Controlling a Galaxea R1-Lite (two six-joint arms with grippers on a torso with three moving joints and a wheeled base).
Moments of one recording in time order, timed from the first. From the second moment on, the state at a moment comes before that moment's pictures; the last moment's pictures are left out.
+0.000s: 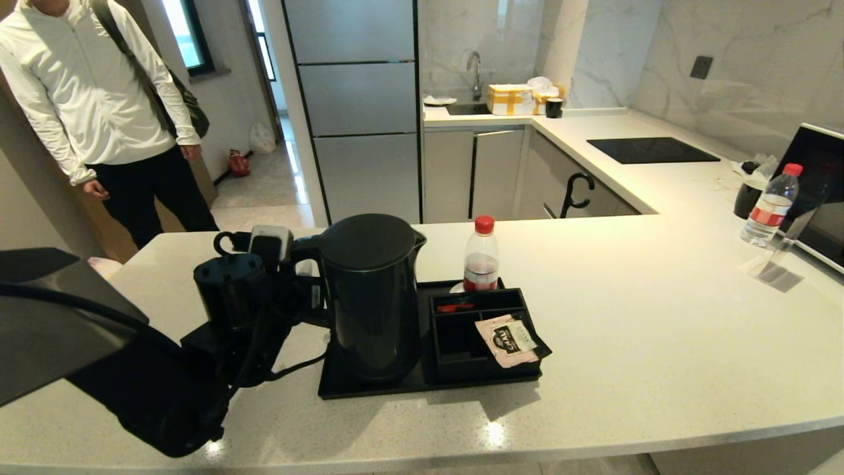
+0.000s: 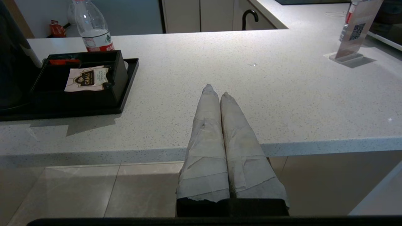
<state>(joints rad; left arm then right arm) -0.39 1.98 -0.60 -1.29 0.43 0.12 0.01 0.00 0.00 -0.08 0.00 -0.03</state>
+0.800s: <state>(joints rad) -0.39 1.97 -0.53 -1.37 0.42 0.12 0.01 0.00 0.00 -0.08 0.00 -0.03</state>
